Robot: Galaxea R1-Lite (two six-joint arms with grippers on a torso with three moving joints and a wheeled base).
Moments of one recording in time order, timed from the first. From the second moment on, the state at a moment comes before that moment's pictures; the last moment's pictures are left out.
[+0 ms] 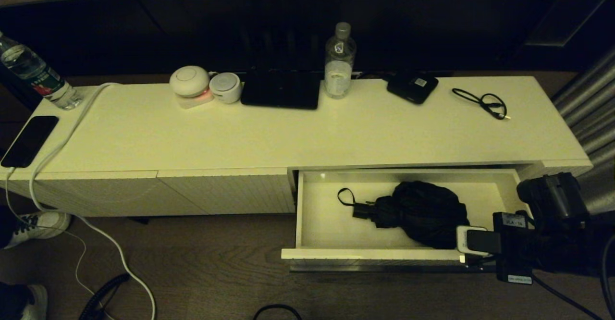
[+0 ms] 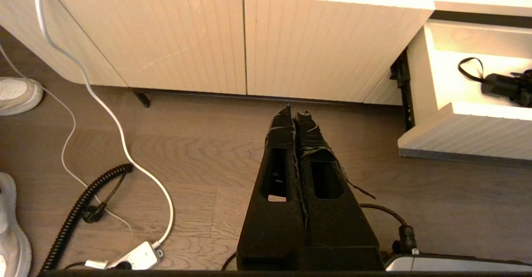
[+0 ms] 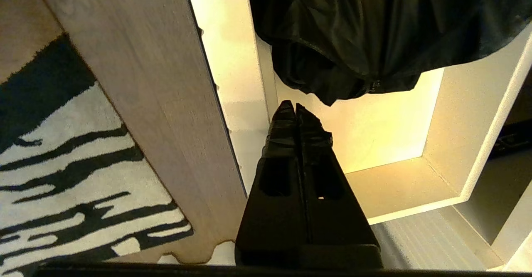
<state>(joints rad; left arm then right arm) 0.00 0.00 0.00 -0.04 0.02 -0.09 0.14 1.66 -0.58 -0.18 -0.05 -1.25</state>
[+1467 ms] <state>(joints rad) 0.00 0.00 0.00 -0.04 0.02 -0.09 0.25 1.82 -1.16 0.24 -0.04 -1.19</state>
